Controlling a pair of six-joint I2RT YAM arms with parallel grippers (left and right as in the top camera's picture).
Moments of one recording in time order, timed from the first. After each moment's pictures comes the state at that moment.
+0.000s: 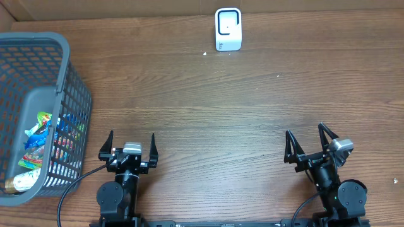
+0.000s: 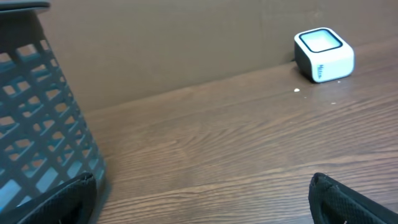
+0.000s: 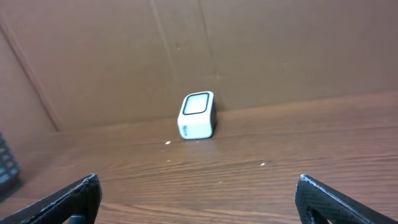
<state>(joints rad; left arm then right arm) 0.05 0.02 0.03 -0.11 0.04 0.23 0.14 0.01 0.02 0.02 -0.15 0.28</state>
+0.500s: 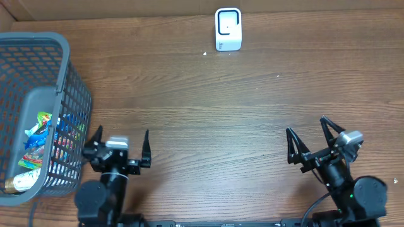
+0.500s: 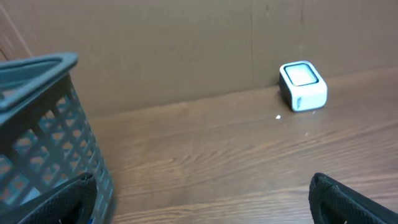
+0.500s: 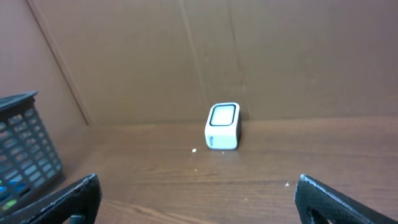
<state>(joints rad) 0.05 0.26 0.49 -0.39 0.07 0.13 0.14 0.22 0.36 -0.15 -0.26 0.24</state>
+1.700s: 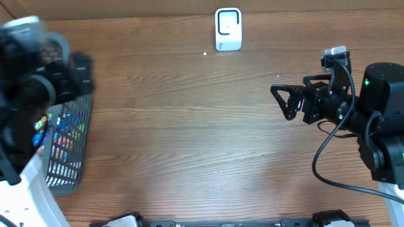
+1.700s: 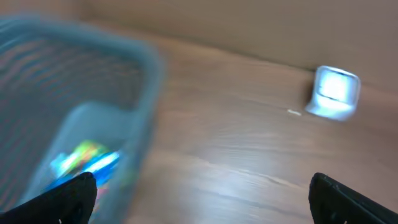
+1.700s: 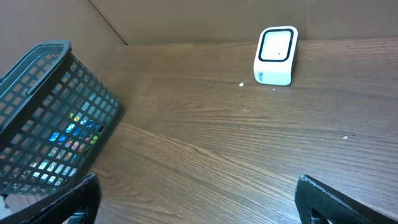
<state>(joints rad) 0.31 1.41 2.21 -1.51 0.06 -0.09 0.14 1.07 1.32 -0.83 -0.51 0.17</state>
